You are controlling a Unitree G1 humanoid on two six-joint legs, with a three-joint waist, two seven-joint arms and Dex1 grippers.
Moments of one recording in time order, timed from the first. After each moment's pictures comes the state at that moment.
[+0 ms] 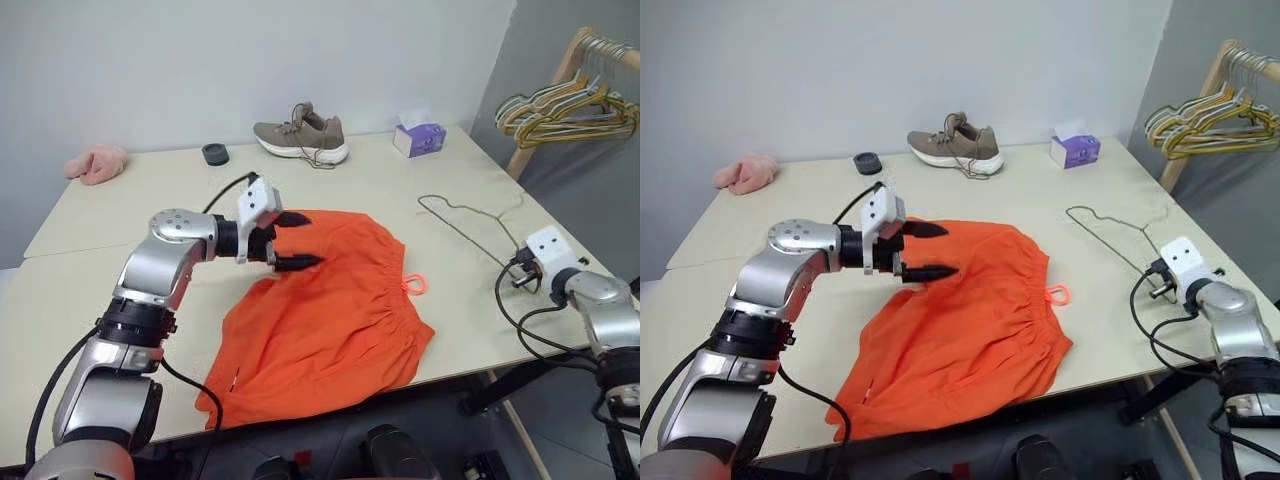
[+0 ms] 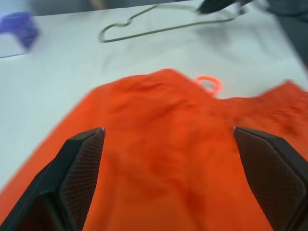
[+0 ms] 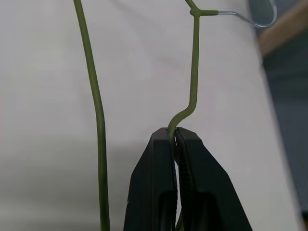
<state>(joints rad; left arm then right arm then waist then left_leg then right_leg) -0.78 0.65 -0.12 0.33 -0.29 0.34 -1.12 -0.42 -0.77 -0.04 0.38 -0.07 0.13 0.50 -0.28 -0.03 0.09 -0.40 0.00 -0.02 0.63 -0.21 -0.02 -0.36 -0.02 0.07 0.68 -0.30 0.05</state>
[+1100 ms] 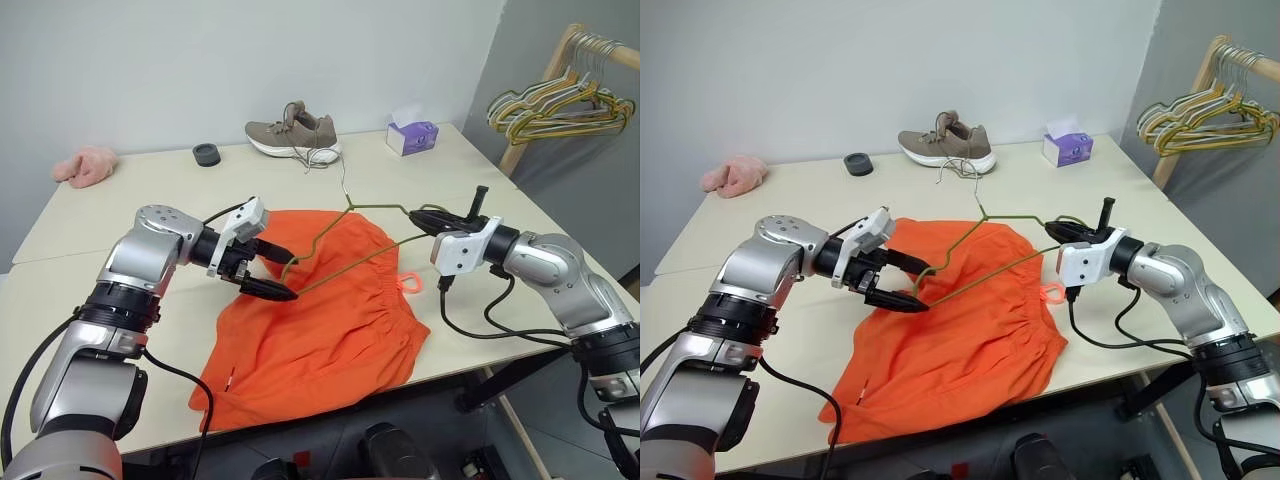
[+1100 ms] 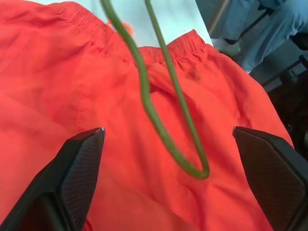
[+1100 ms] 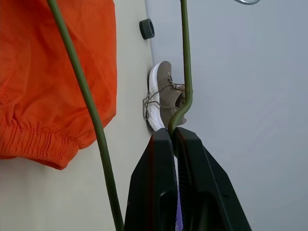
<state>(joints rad) -0.77 0.74 -0.23 0.34 -0.26 0.51 -1.60 -0.55 -0.75 0.21 0.11 -0.33 -0.47 0.57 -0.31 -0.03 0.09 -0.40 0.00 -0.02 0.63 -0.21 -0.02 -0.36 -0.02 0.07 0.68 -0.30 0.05</state>
